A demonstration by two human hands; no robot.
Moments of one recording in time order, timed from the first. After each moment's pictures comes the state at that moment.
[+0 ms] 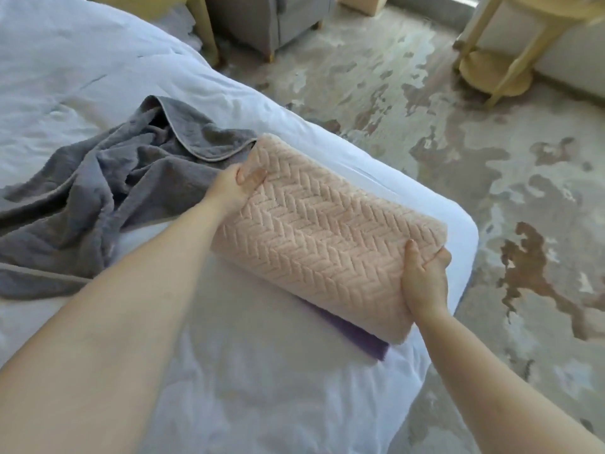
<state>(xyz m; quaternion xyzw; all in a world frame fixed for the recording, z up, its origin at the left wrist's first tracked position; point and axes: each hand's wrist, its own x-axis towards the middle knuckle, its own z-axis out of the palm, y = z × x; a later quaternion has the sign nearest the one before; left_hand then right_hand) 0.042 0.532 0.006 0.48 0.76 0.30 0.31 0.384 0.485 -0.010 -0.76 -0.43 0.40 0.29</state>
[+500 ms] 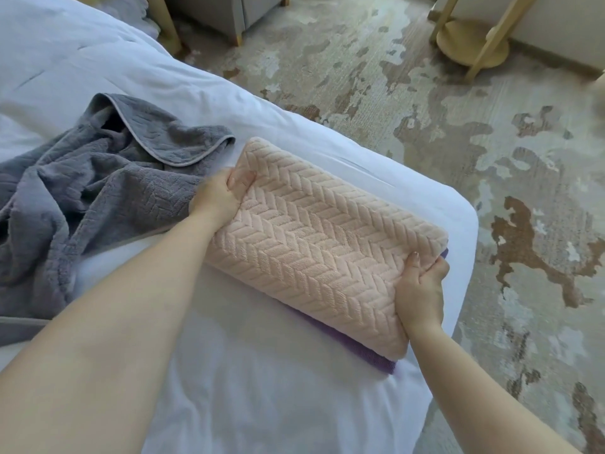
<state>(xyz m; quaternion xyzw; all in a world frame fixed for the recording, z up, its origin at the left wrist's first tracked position) 0.036 0.563 -0.037 0.52 0.79 0.23 0.25 0.367 0.477 -0.035 -0.80 -0.39 0.37 0.28</state>
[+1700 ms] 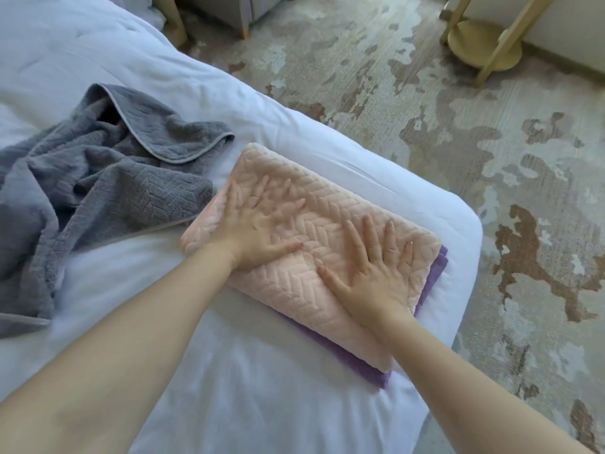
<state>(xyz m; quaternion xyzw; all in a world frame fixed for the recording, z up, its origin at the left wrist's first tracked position) 0.089 0.530 -0.036 0.77 0.62 -0.05 0.10 0.329 0.500 -0.037 -0.62 -0.77 0.15 0.02</state>
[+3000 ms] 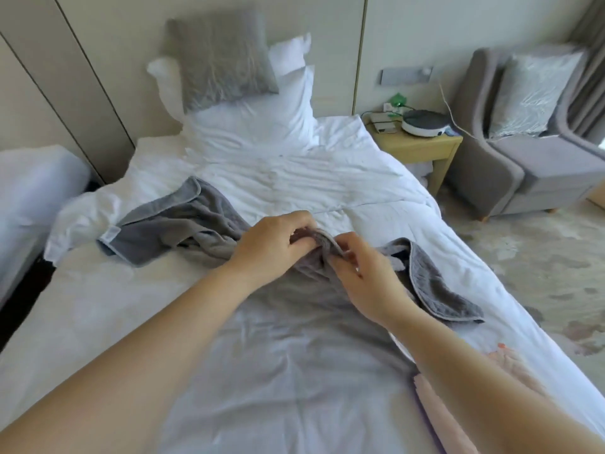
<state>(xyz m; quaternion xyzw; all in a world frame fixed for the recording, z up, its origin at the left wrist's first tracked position) -0.163 0.286 0.255 0.44 0.83 0.34 -0.01 -0.046 0.427 0.218 -0.09 -0.87 0.43 0.20</state>
